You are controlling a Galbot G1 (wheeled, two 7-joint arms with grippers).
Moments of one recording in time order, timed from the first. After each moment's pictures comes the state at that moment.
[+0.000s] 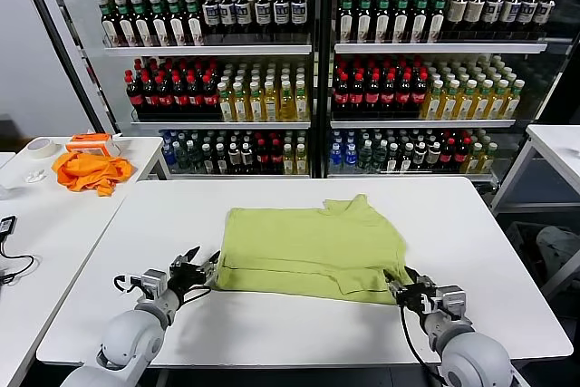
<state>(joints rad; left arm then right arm) 1.18 -1.01 -0.32 -1.80 -0.55 0.39 -0.05 -1.41 0.90 0.40 2.08 0.71 -0.51 0.32</state>
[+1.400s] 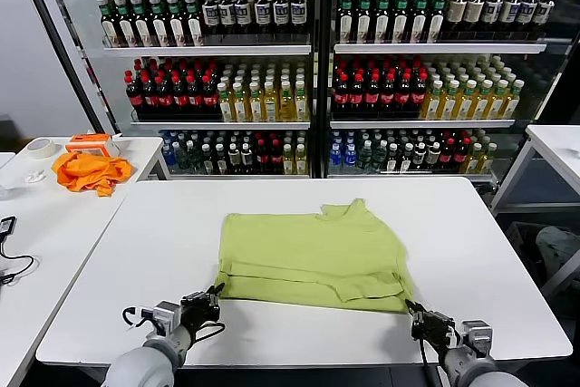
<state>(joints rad) 1.40 -0.99 -0.32 -2.04 -0.53 0.49 -0.18 -1.67 0.91 0.52 2.20 0.75 -0.47 0.28</state>
